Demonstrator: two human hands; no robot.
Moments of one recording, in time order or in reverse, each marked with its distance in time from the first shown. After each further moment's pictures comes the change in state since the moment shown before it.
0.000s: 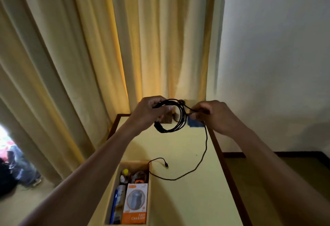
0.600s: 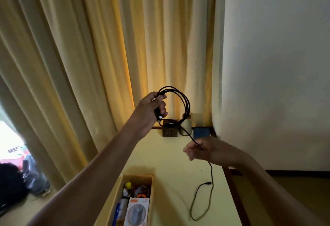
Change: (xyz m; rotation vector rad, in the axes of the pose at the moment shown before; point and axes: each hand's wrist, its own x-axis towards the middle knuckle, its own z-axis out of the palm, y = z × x) left_hand 0.020 0.042 0.001 -0.632 0.136 -0.076; right_hand -0.030 0.019 0.008 0.063 -0.438 -0.105
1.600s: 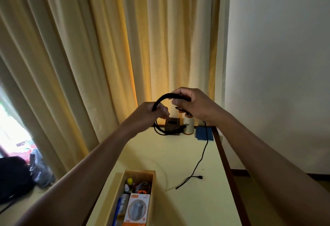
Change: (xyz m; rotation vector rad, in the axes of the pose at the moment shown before) left_hand -0.020 0.007 -0.014 0.786 -0.076 0.017; right_hand 0.072 -0.068 -0.051 0.253 0.326 -0.133
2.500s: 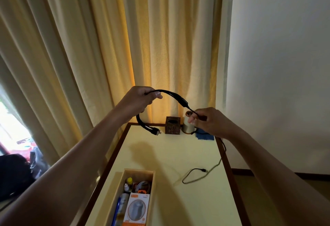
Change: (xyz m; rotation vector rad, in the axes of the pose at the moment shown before) left_hand 0.027 -0.002 -0.038 -0.064 0.080 0.072; right_hand -0.021 0.085 -0.019 -0.272 -0.045 0.094
